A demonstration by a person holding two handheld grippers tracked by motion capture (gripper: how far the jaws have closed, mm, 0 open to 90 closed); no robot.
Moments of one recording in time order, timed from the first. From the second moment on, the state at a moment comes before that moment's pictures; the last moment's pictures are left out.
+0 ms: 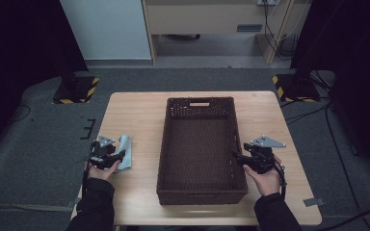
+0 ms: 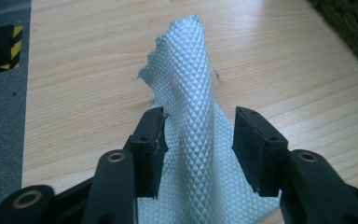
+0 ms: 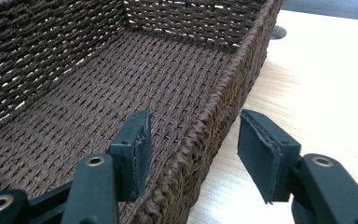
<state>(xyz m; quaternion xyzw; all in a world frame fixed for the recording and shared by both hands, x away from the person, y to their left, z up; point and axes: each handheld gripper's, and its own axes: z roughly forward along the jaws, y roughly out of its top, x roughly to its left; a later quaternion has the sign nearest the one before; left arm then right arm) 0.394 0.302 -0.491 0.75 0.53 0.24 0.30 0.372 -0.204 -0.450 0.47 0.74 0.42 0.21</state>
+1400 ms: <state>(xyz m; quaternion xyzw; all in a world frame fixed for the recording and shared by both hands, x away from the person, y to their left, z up) 0.387 0.289 -0.452 0.73 0.50 0.23 0.39 0.373 -0.203 -0.450 0.47 0.74 0.44 0.21</state>
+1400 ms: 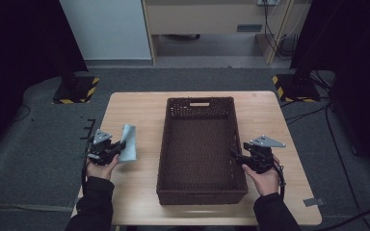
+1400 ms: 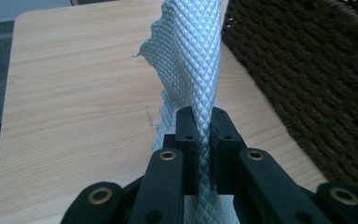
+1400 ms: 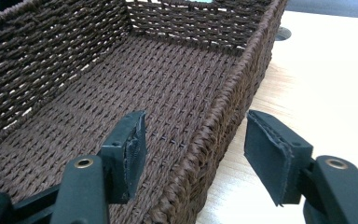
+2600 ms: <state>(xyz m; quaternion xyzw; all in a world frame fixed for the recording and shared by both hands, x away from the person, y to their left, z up) 0.459 0.249 -0.429 0.73 0.49 0.23 0.42 0.375 -0.204 -0.452 0.48 0.74 0.44 0.19</state>
